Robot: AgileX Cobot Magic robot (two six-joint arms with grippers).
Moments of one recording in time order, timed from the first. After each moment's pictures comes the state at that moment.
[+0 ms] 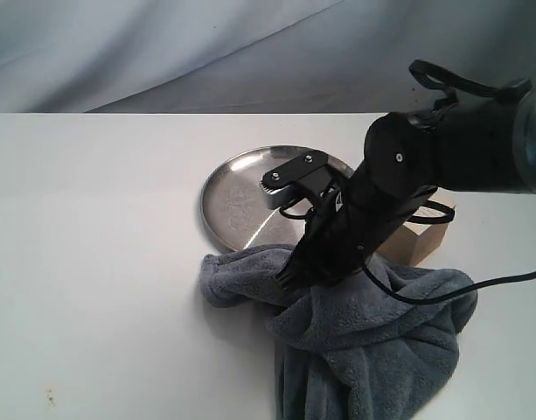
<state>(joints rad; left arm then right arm) -0.13 0.00 0.00 -0.06 0.10 0.06 0.75 1.80 -1.10 0.20 0.64 -0.25</state>
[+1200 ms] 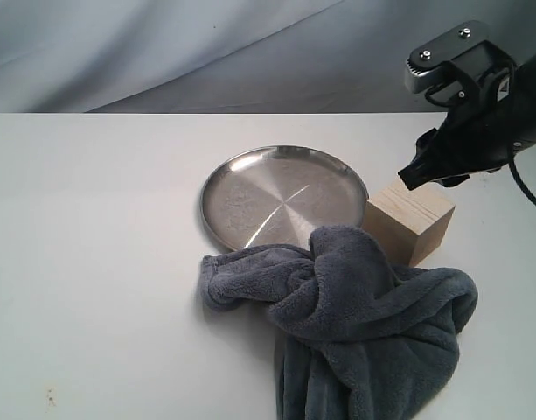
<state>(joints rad) -0.13 0.00 0.00 -0.06 0.10 0.06 0.43 1.53 -1.10 -0.01 0.65 -0.30</state>
